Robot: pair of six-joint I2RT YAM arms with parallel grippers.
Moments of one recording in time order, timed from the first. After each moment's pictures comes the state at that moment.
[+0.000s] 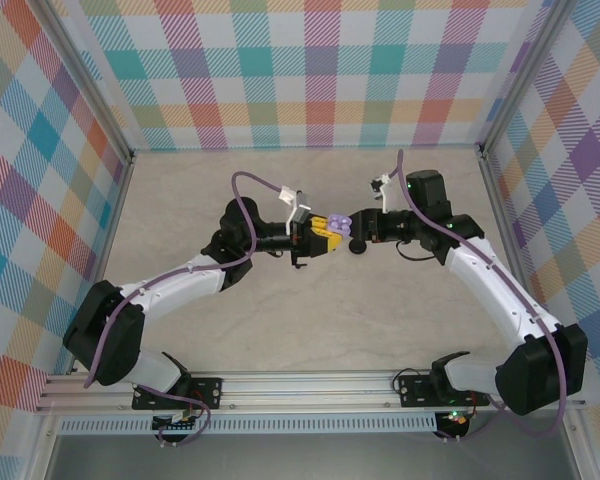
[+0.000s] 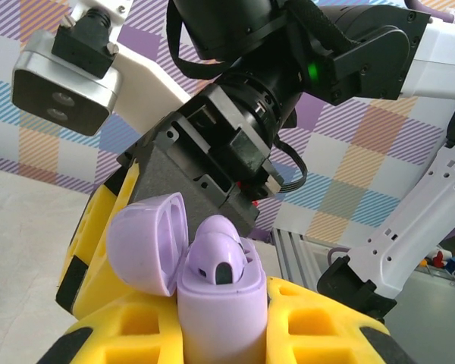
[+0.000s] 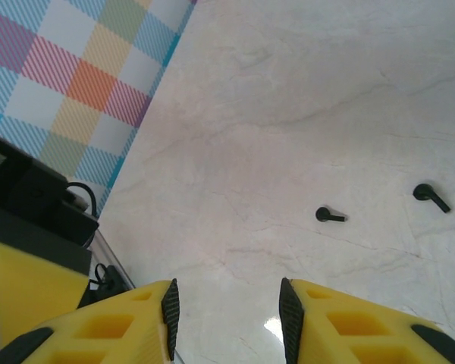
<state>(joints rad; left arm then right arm) -0.67 1.46 0.90 0.61 0.87 -0.31 0.35 1.25 1.11 -0.54 -0.70 0.35</state>
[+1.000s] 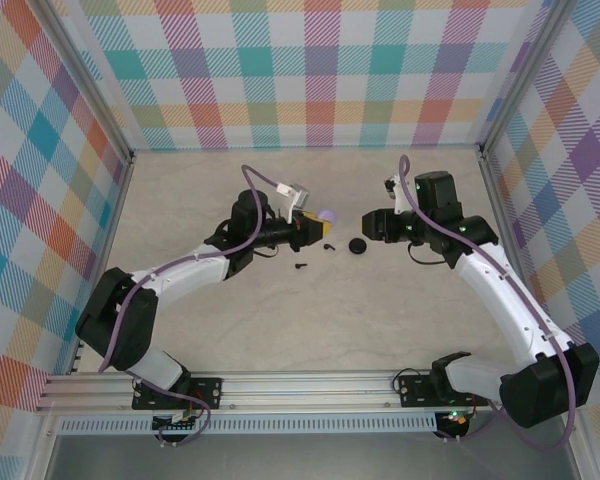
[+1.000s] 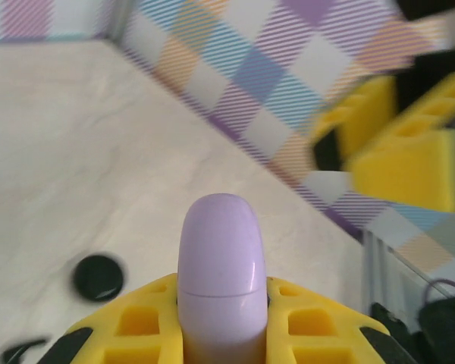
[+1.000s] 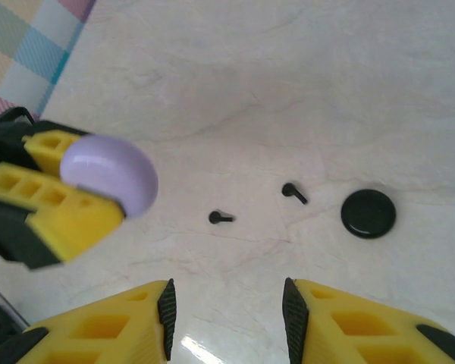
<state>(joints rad) -0.58 1.56 0.96 0.30 0.58 -0.37 0.34 1.19 1.15 -0.71 -0.38 0.25</state>
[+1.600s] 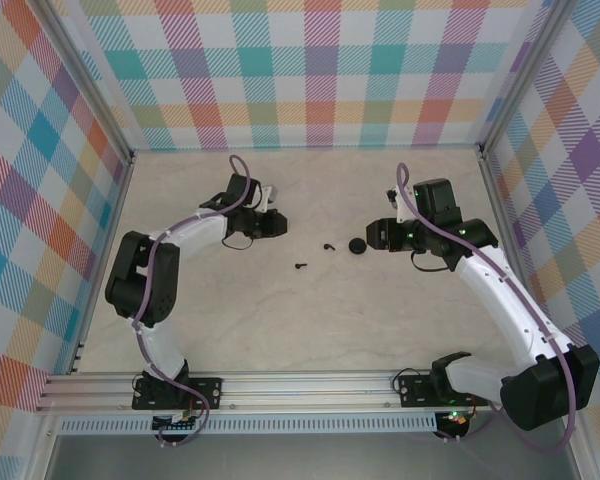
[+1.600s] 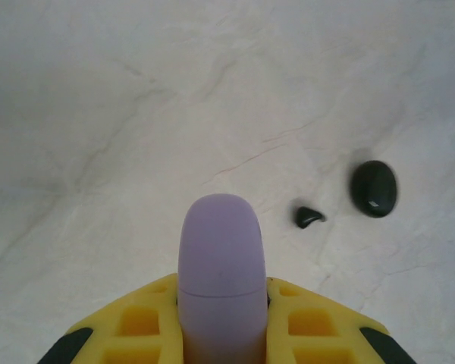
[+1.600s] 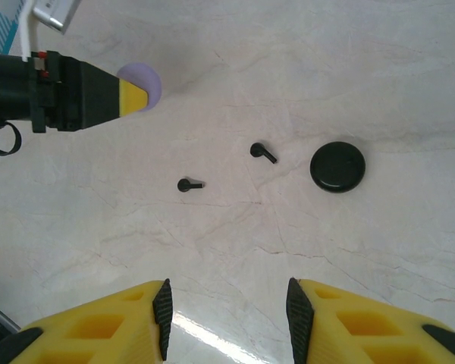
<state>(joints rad) -0.37 1.85 1.24 -0.34 0.43 -0.38 0.34 1.17 1.12 -0.79 -0.33 0.25</state>
